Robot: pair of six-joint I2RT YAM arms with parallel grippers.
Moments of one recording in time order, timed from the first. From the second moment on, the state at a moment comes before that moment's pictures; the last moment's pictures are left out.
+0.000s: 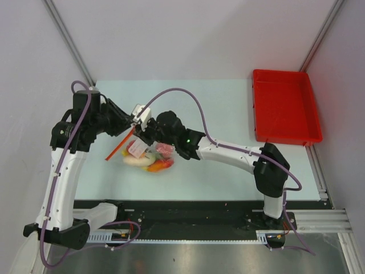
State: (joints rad) left arm -0.19 1.10 1.51 -1.11 0.10 -0.90; right arm 1.09 1.87 1.57 0.17 -0.07 -0.10
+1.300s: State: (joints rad) left arm -0.23 1.15 1.22 -0.71 0.60 -0.21; right arm 0.67 1.82 1.40 0.48 -0.93 0.58
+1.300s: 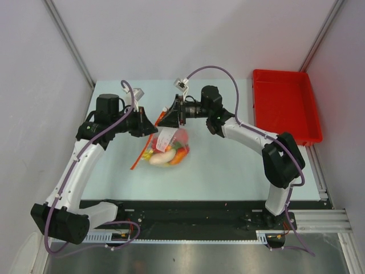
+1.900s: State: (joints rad) left arm -0.23 1.16 1.22 -0.73 0.69 -0.15; right arm 0.55 1.83 1.38 0.50 -1.15 0.42
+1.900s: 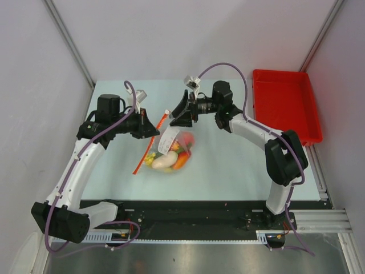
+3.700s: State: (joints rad) left arm -0.23 1.22 1.30 -0.46 0.78 -0.22; right arm 0.61 1.96 1.46 0.80 -1.23 0.83
